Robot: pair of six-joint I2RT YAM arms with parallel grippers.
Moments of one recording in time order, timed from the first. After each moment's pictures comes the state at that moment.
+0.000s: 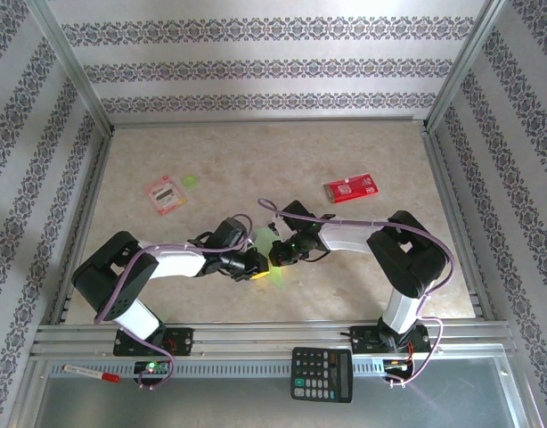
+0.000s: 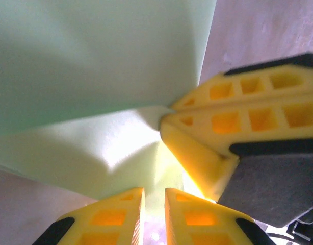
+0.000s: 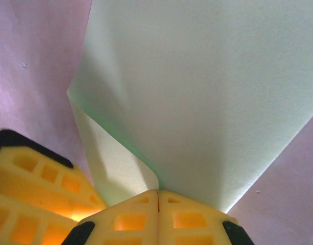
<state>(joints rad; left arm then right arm) -0.69 1.59 0.57 0.10 0.54 -1.05 0.71 1.77 0.89 -0.28 -0.49 0.43</state>
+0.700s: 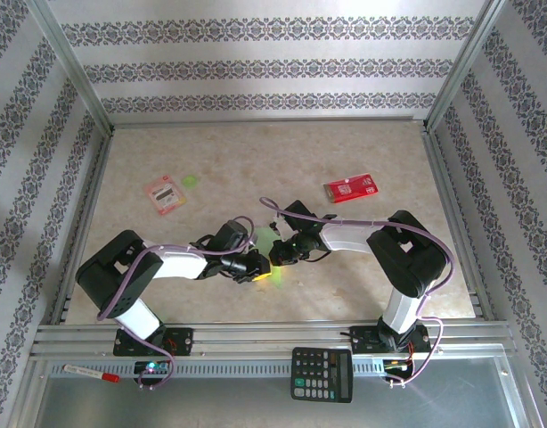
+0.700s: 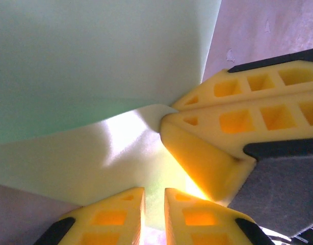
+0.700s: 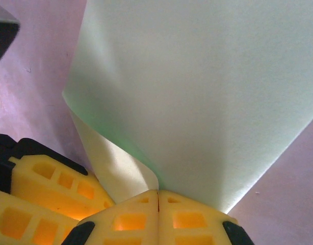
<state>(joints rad) -0.69 1.60 0.56 0.16 0.54 -1.08 0.70 1.77 0.87 -0.25 -0.51 0.46</state>
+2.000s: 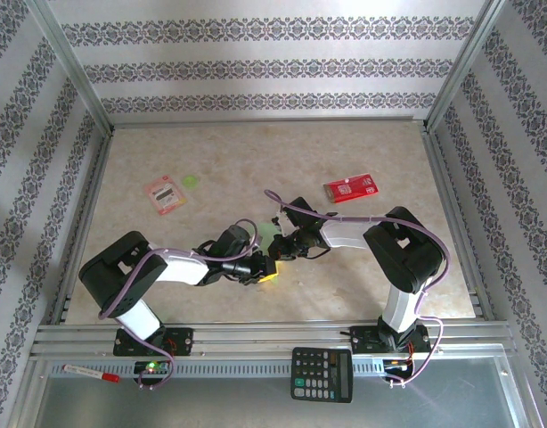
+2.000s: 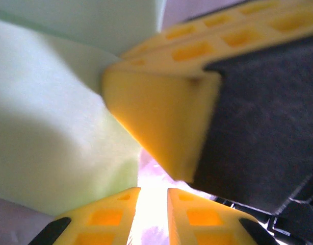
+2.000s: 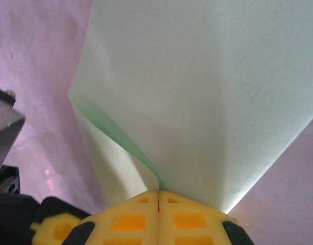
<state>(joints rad) -0.75 1.62 0.51 0.35 0.52 -1.16 0.67 1.80 0.88 -0.19 -0.56 0.55</state>
